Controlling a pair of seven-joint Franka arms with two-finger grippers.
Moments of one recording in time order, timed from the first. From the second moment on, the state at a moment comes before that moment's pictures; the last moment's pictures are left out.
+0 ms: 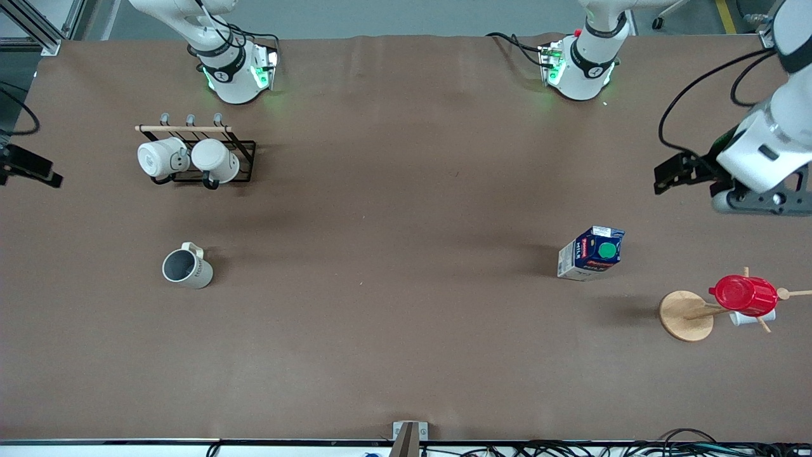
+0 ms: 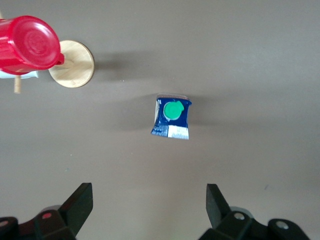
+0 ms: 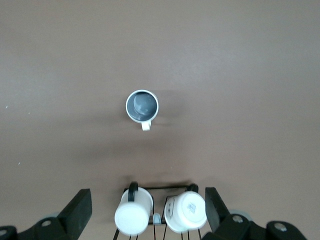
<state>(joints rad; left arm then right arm) 0.04 0.12 -0.17 -1.54 0.01 1.62 -0.08 0.00 0.11 -0.15 -1.51 0.04 1.58 -0.08</state>
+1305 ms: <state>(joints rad) -0.02 0.29 -0.18 -1.84 0.08 2.05 -0.16 0.04 0.41 -0.15 -2.04 0.04 2.46 -0.24</state>
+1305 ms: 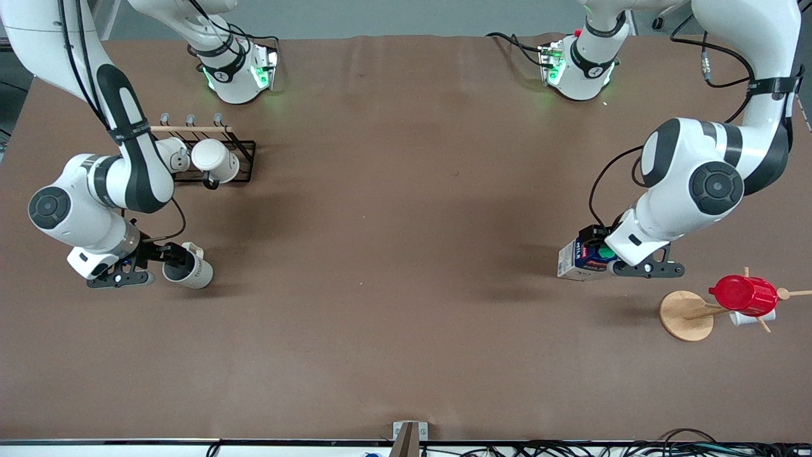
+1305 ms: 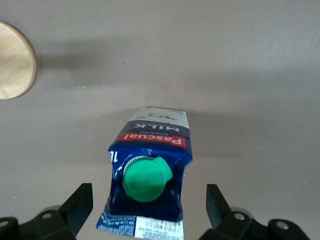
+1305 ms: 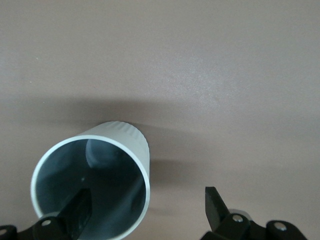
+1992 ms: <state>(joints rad) -0.02 0.33 -0.18 -1.84 0.08 2.06 -0.16 0.04 0.42 -0.15 -2.06 0.04 2.51 -0.24</state>
